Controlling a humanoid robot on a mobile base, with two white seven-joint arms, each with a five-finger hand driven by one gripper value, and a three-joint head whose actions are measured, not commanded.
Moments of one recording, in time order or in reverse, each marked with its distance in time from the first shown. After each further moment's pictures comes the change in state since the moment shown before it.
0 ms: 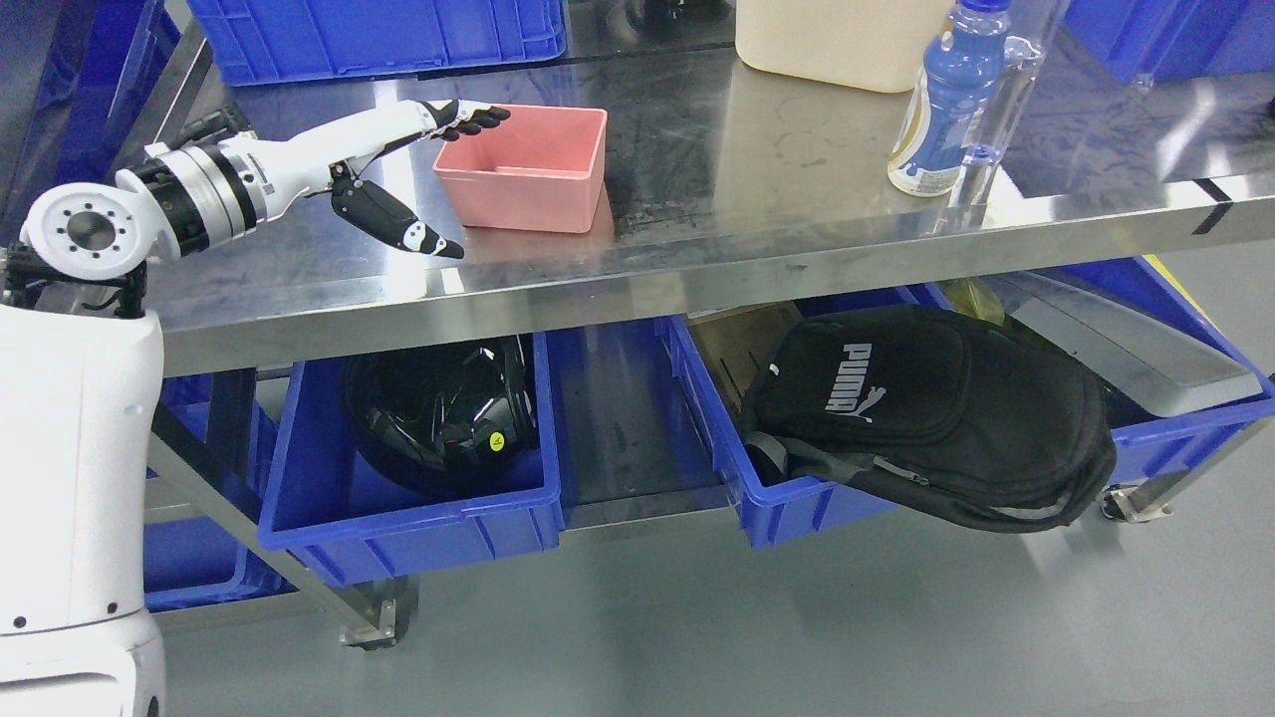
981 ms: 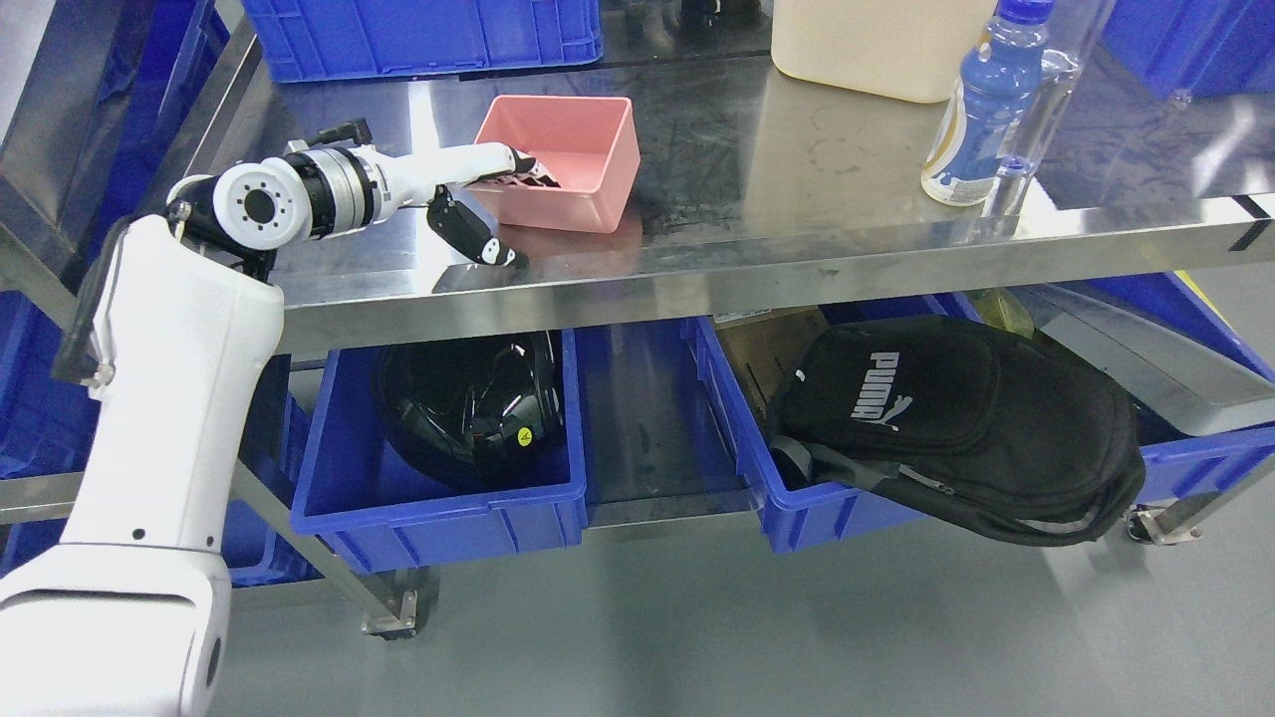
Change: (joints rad) left arm -0.119 -0.117 -0.127 0.324 -0.255 -0.105 0.084; right arm 0.000 0.000 0.000 0.000 0.000 0.000 -0.001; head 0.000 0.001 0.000
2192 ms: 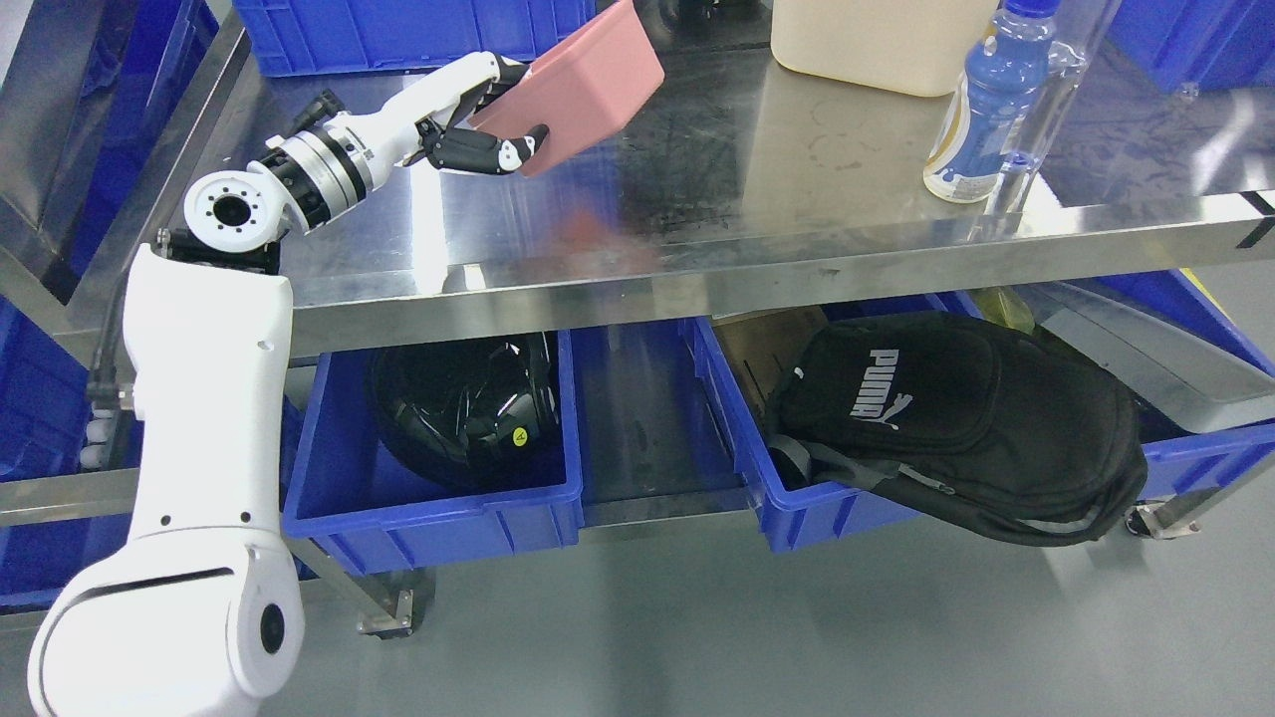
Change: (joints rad) left arm -0.013 -0.137 0.419 0.109 0.245 -0.101 0.109; right arm 0.000 0.000 0.000 0.000 0.000 0.000 0.002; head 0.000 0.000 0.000
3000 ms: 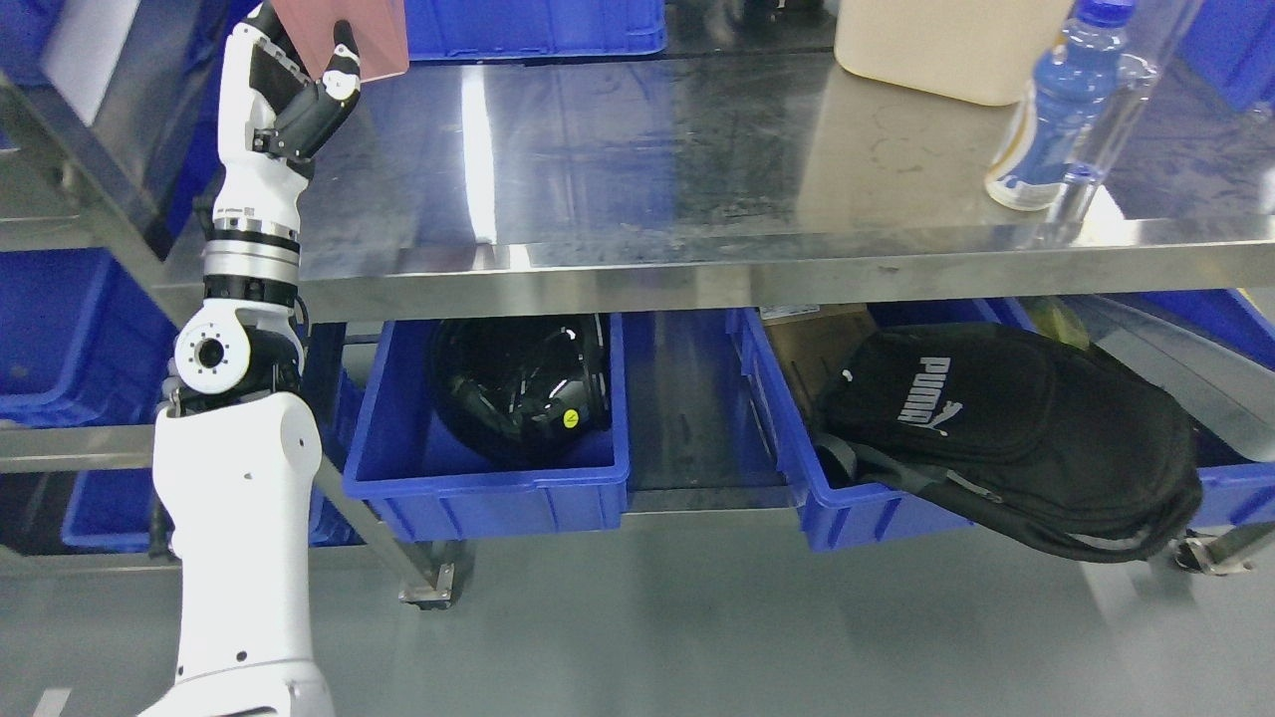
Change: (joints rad) left arm 0.344 -0.026 -0.002 -0.335 0.557 0.007 0.546; right arm 0.000 0.000 0.000 0.000 0.000 0.000 0.000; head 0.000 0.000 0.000
